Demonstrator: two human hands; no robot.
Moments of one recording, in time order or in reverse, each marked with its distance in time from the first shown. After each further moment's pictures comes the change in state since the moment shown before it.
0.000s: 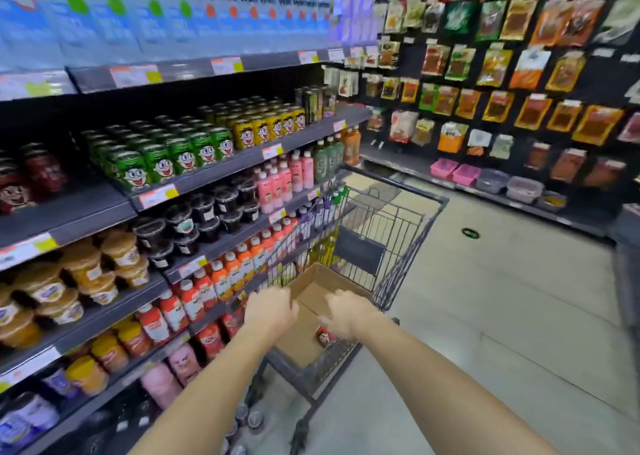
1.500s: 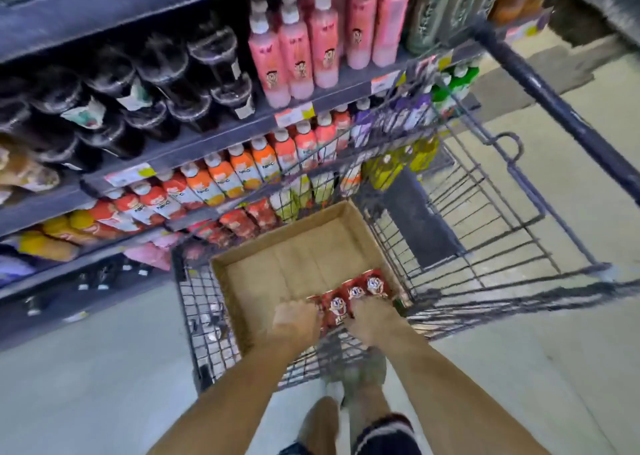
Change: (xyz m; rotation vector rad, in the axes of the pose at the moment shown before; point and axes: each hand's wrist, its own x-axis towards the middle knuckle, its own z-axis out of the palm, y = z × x) left_hand 0.294 0.121 0.241 -0.182 -0.767 -0.355; right_hand 0.357 0.224 0.124 0.009 -0.637 -0.213
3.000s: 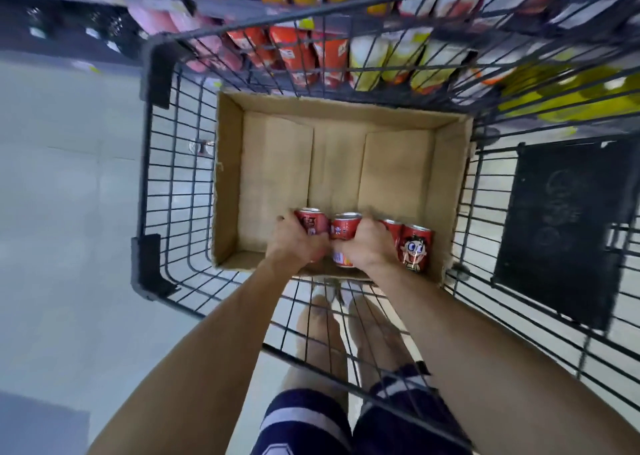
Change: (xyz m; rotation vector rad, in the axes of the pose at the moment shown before) left_hand 0.124 -0.020 0.122 -1.131 0.027 -0.883; right_hand 0.183 0.001 0.060 0.158 -0.132 0.011
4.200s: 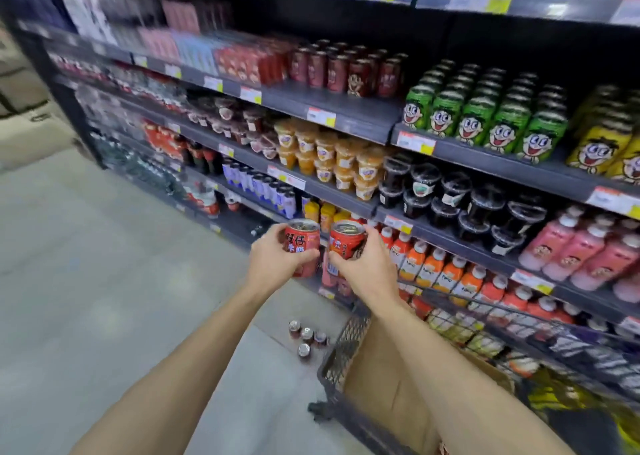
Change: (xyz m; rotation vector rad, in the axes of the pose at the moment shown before) left_hand -0.248 -0.194 -0.400 -0.756 0.795 0.588; right_hand -0.373 -0.332 -0.015 0.084 0.526 -1.001
